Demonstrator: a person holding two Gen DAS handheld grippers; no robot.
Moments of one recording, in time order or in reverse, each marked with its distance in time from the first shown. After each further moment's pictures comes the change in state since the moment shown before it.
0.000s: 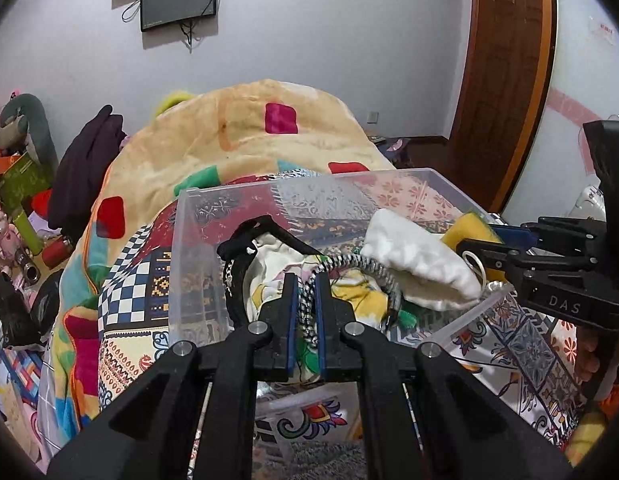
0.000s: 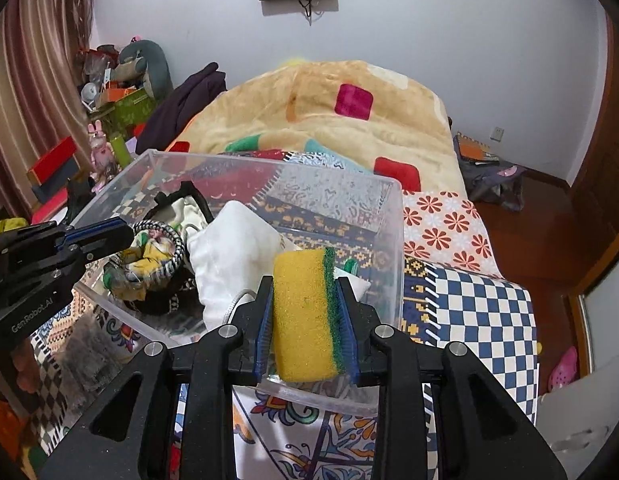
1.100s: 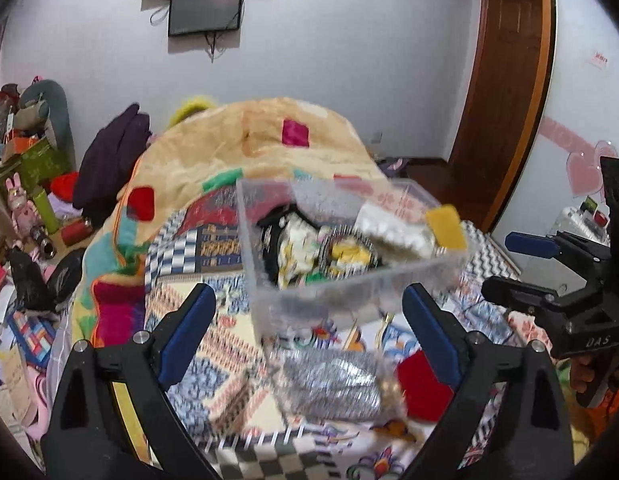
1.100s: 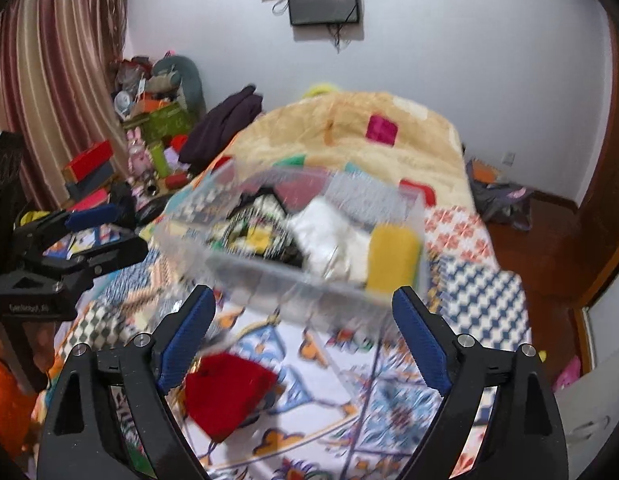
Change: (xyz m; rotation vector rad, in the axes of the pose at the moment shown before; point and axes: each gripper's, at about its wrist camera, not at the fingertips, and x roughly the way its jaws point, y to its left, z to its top) left arm -0.093 0.016 -0.036 -0.076 -0.043 0.002; right arm -0.068 0.048 -0.031 -0.039 -0.068 0.073
